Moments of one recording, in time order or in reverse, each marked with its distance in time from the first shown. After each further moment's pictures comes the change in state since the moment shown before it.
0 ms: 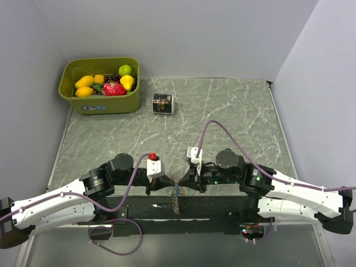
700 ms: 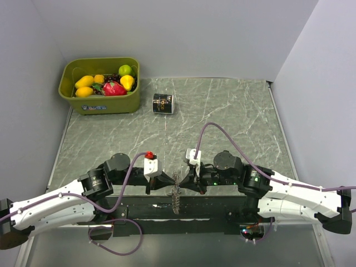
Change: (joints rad) left arm 0.000 -0.023 0.000 0.050 0.019 -0.023; right arm 0.000 0.001 -0.032 -0.006 0.016 0.017
